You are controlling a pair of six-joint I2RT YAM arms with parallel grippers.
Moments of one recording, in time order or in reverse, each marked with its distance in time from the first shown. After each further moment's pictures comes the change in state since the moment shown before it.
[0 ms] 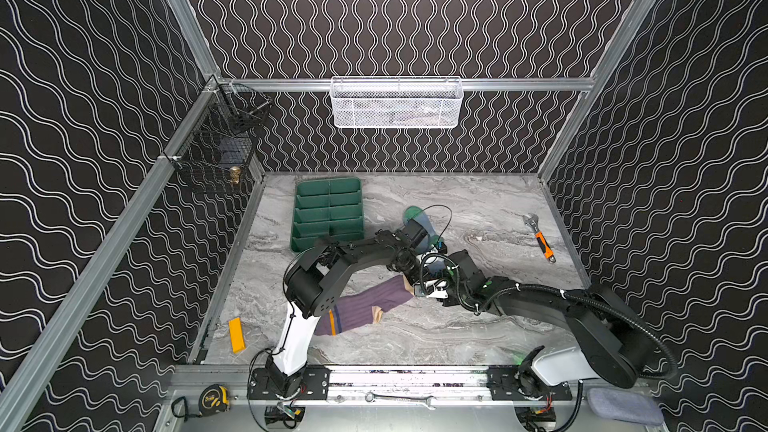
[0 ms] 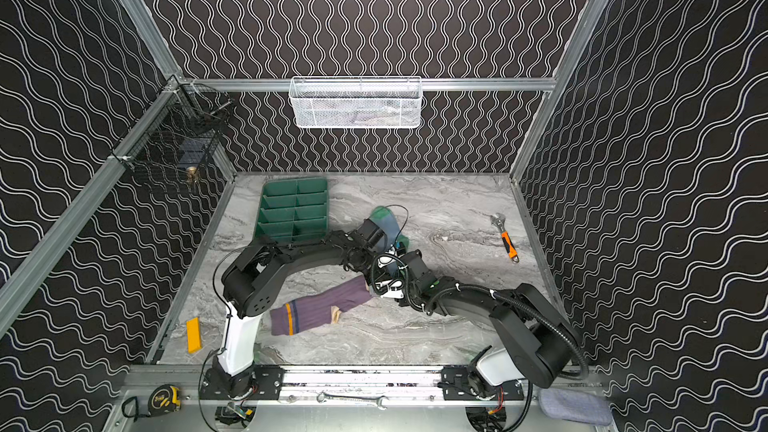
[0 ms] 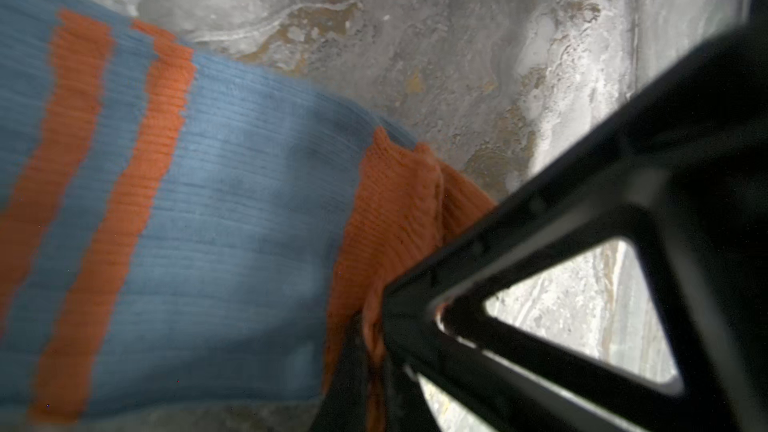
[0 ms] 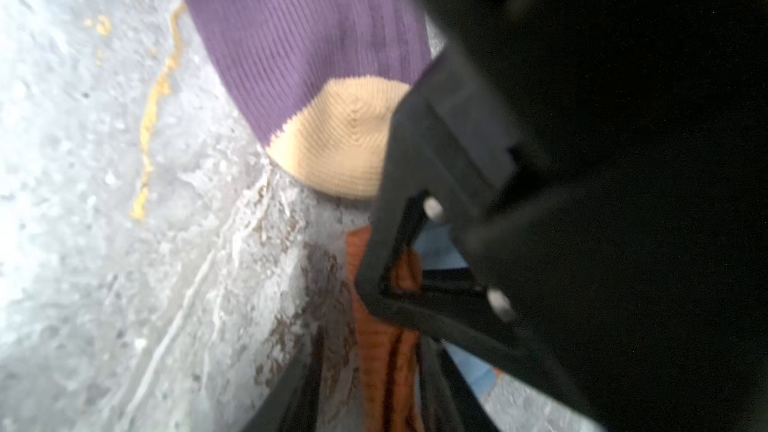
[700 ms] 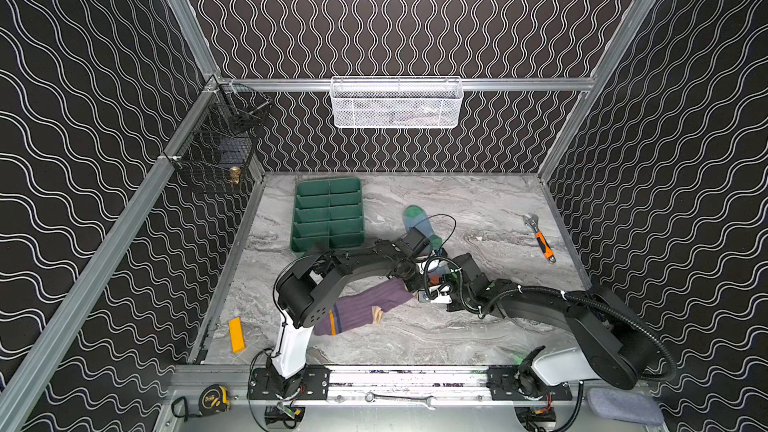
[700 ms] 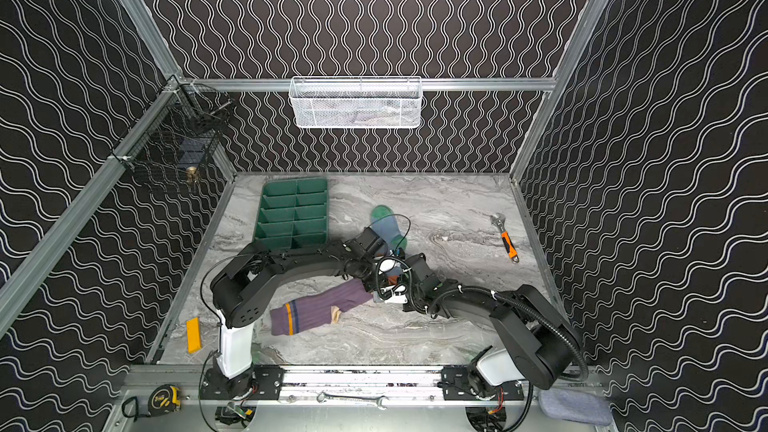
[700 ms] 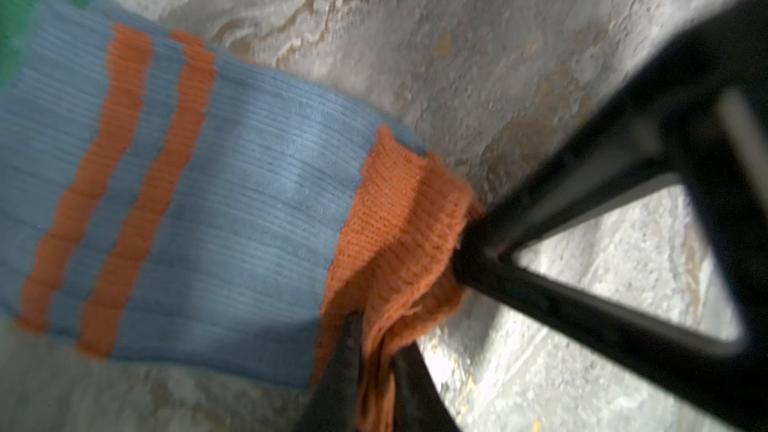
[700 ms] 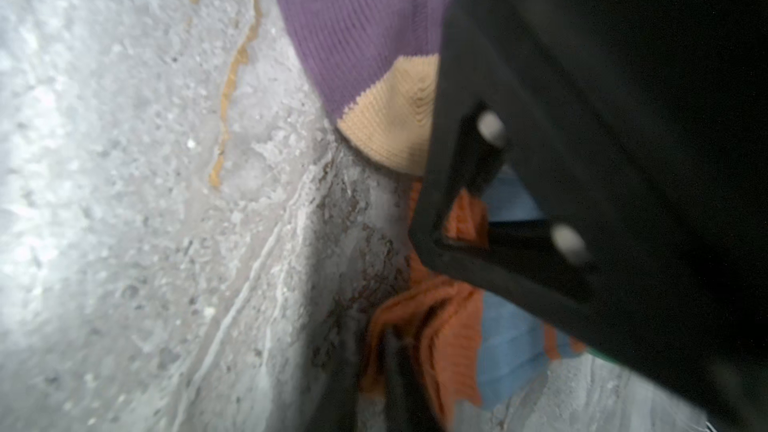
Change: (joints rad) left arm -0.066 -0.101 -0.119 0.087 -0.198 -0.003; right arm -0.026 -0.027 -0.044 -0.007 -0.060 -0.027
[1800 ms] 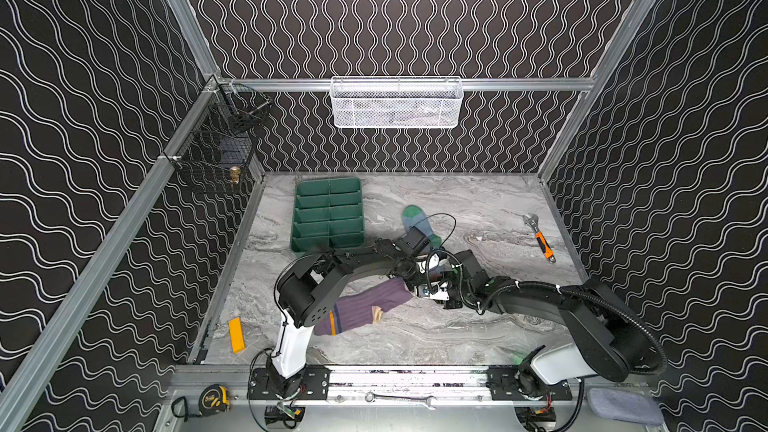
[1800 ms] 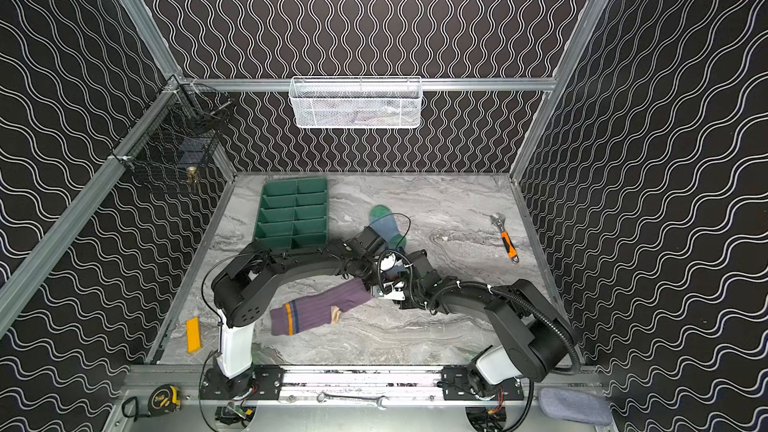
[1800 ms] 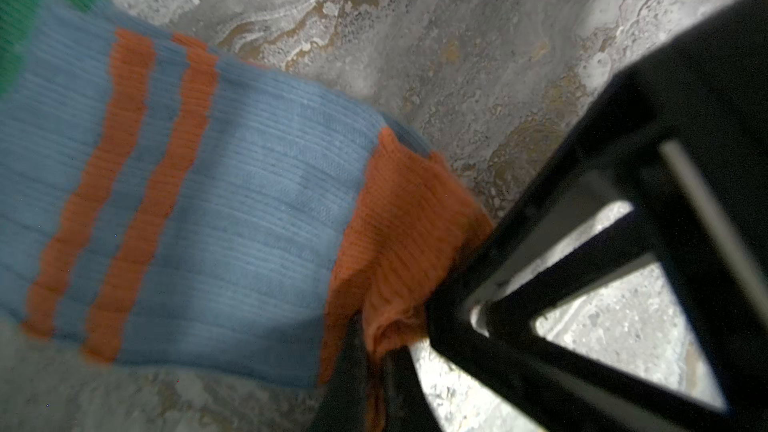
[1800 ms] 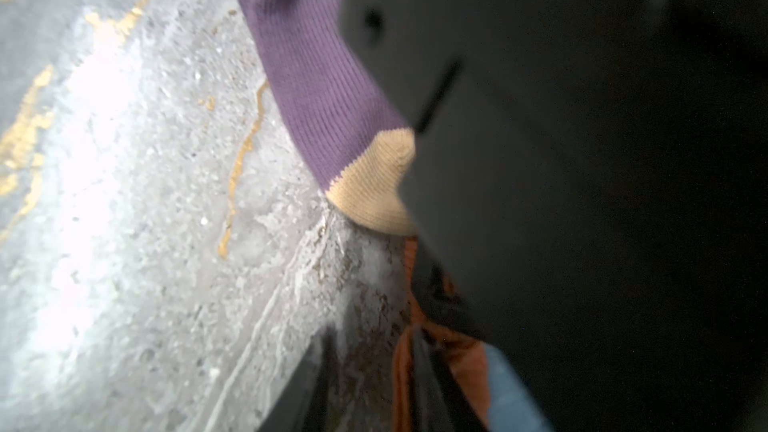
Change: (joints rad) left arm 0.000 0.015 0.012 -0.001 0.010 -0.004; right arm -0.044 0.066 0.018 0.046 -0.169 0.052
